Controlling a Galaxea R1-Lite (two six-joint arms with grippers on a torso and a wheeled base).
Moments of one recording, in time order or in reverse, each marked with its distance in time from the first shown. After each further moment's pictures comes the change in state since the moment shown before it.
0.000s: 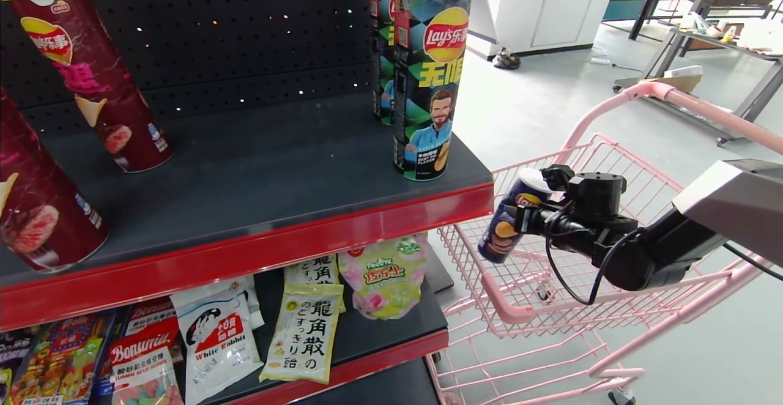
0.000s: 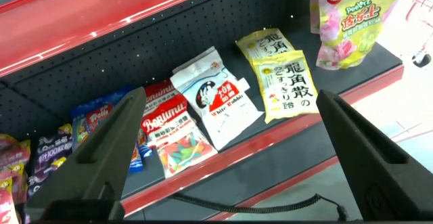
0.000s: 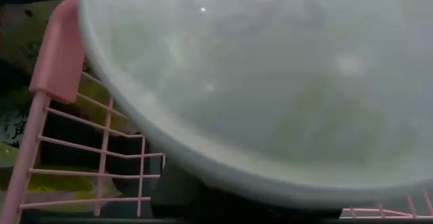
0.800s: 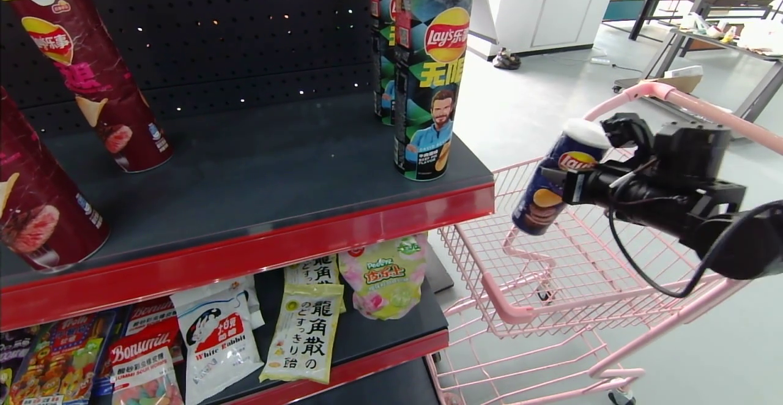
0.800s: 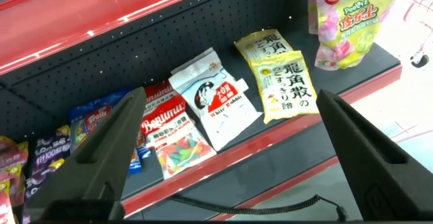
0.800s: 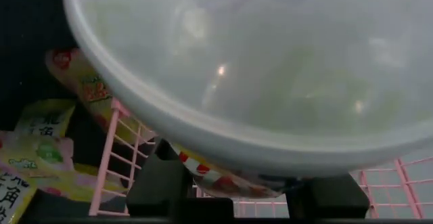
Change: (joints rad) left arm 0.000 -0.014 0.013 -0.004 -0.010 0.001; right arm -0.036 -0.418 0.116 0.184 0.010 -0.120
